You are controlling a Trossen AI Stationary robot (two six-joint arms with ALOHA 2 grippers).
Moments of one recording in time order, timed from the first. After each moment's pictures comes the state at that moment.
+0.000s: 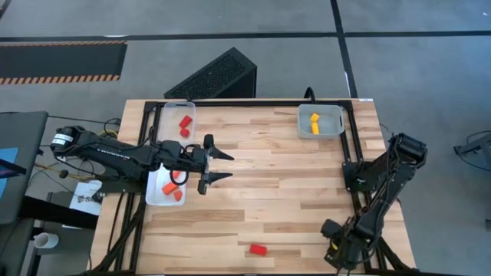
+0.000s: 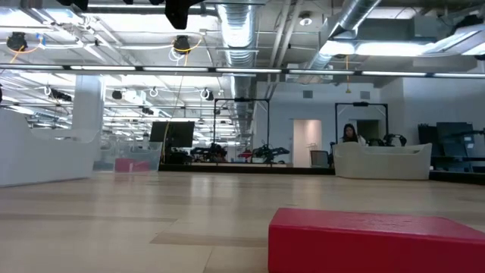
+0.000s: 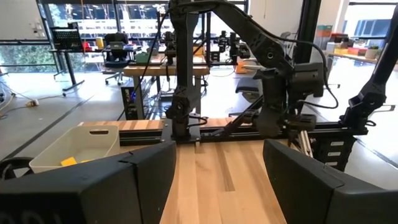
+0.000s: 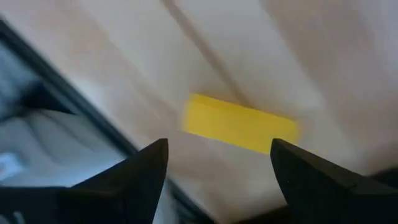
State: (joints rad) left arm -0.12 1.13 0.66 0.46 -0.04 0.00; right arm 1.04 1.58 0.96 -0.70 -0.13 1.75
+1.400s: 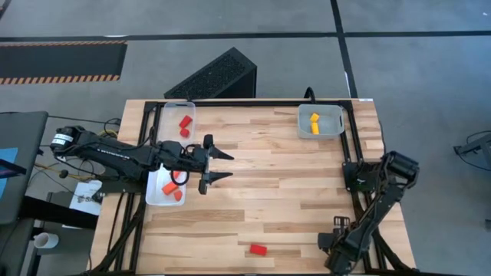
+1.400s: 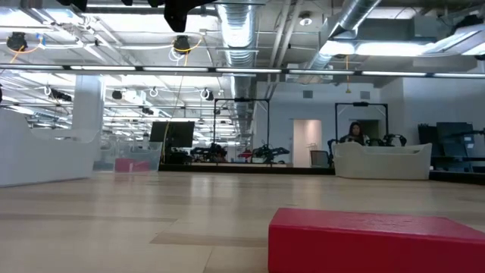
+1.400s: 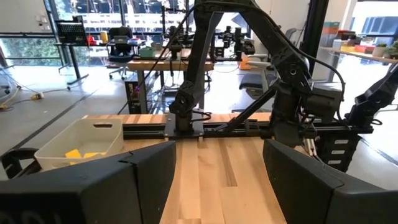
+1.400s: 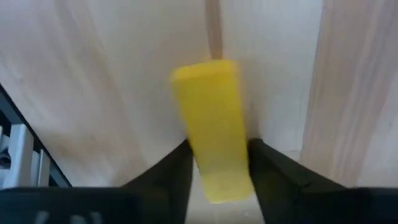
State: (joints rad) left arm -0.12 1.13 0.66 0.44 -0.06 -0.02; right arm 1.02 1.83 1.03 -0.81 -0.15 1.15
